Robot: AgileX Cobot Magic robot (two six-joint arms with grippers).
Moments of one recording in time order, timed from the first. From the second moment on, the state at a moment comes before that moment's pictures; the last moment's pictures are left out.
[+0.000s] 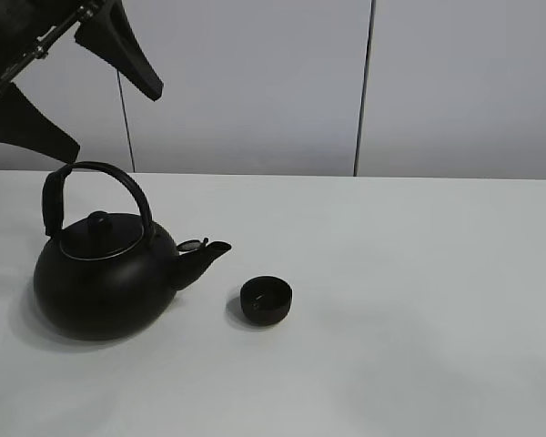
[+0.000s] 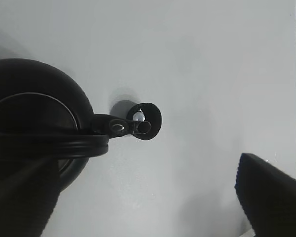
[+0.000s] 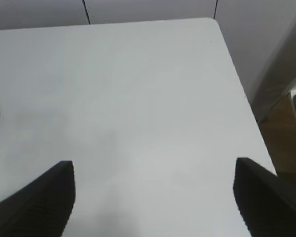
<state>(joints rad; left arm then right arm) -0.20 1.64 -1.21 -0.75 0.88 0.24 -0.04 0.00 -0.66 -0.10 1.27 0.02</state>
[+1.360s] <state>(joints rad) -0.20 1.64 -1.21 -0.74 0.86 0.24 -0.04 -0.02 -0.47 0.01 1.10 0.01</state>
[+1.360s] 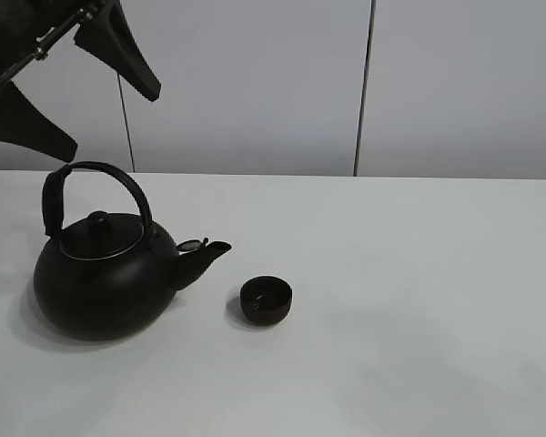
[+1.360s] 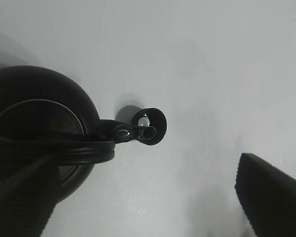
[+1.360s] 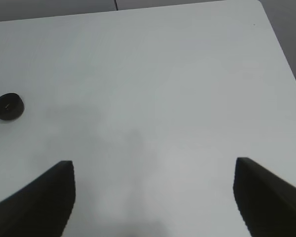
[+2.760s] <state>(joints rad) -0.38 1.22 -0.35 -0.41 -0.59 0.45 -0.04 -0.02 -0.47 0.01 1.09 0.01</state>
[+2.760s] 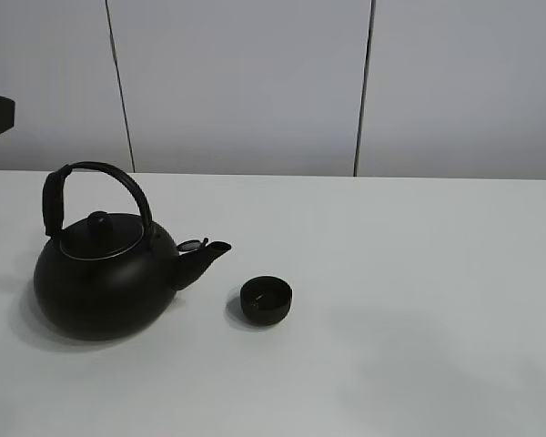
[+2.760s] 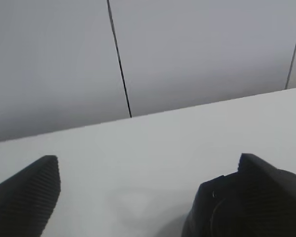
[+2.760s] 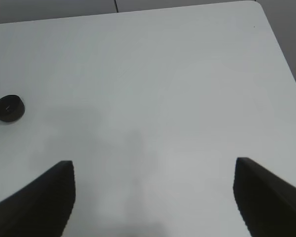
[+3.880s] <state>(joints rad) -0.38 1.66 -0.22 -0.12 -1.12 0.19 -0.04 -0.02 -0.47 0.01 1.09 0.01</state>
